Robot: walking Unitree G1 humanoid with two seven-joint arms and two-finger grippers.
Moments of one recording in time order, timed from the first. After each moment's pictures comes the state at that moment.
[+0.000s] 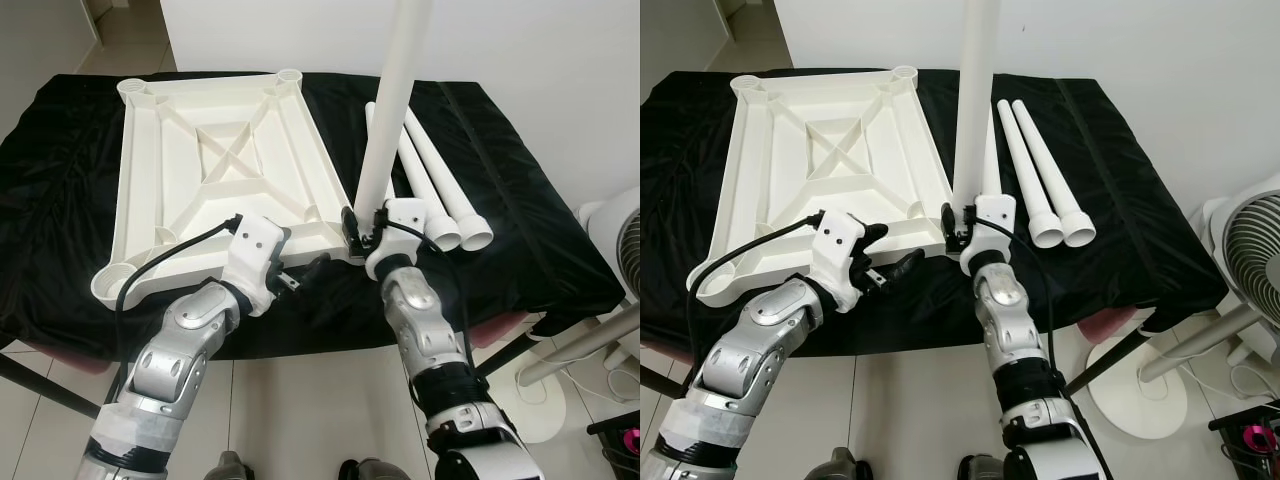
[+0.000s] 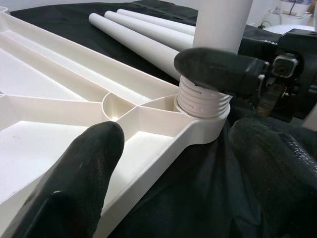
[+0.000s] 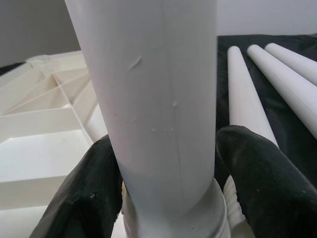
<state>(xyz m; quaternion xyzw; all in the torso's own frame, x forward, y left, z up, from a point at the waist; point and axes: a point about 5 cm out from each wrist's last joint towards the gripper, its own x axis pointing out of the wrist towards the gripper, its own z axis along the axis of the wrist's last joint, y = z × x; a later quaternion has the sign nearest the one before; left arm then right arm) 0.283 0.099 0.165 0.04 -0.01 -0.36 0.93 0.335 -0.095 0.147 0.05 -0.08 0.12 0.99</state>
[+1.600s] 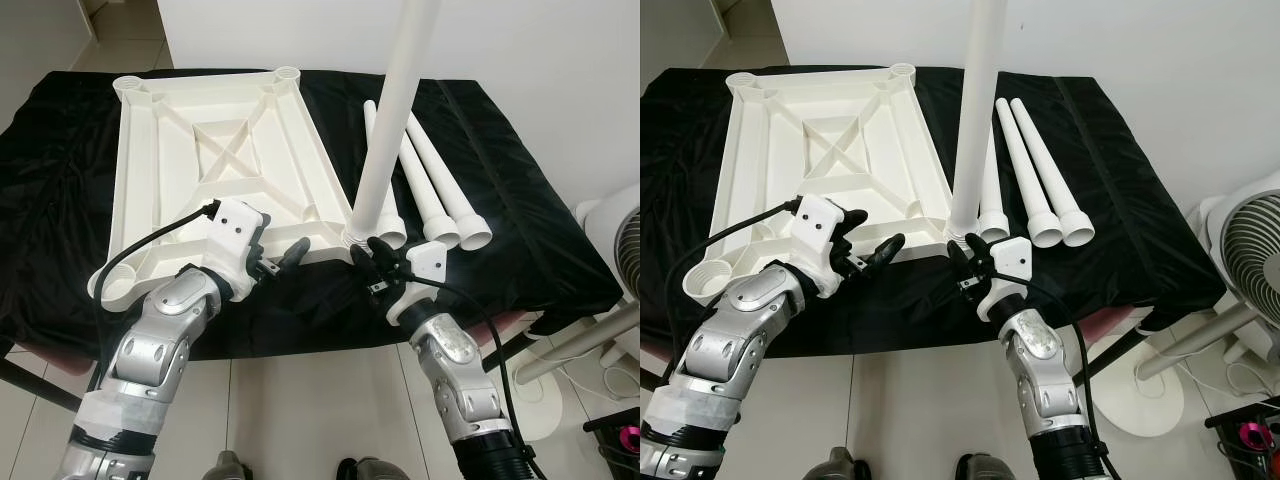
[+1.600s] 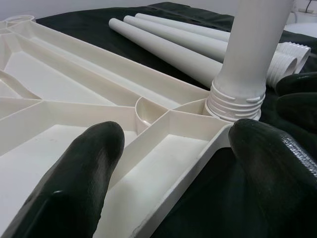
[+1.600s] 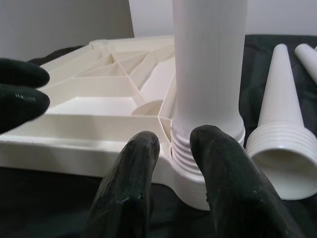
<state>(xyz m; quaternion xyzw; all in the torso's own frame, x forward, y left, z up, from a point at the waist) 0.296 0.119 0.173 0.06 -0.02 -0.33 0.94 0.284 -0.113 0.132 0.02 -0.08 0.23 0.97</state>
